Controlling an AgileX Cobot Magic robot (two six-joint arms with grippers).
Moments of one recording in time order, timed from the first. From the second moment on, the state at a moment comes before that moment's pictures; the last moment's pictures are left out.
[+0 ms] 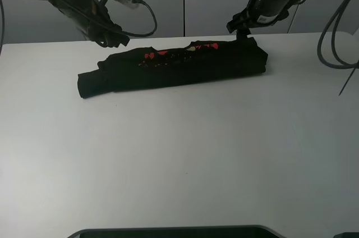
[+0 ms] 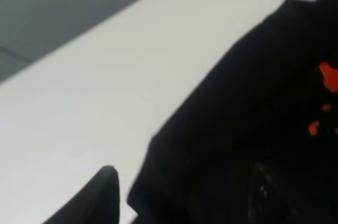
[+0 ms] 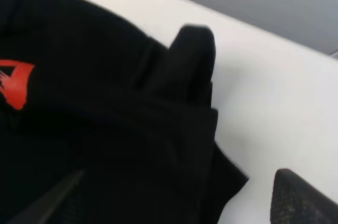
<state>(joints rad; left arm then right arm) -0.38 2.04 -1.41 0.44 0.44 -0.23 0.29 2.03 -1.42 -0.44 0.54 0.27</state>
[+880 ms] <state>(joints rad) -0.35 2.04 -1.41 0.19 0.55 -0.23 -0.03 2.03 -1.42 0.52 0.63 -0.57</state>
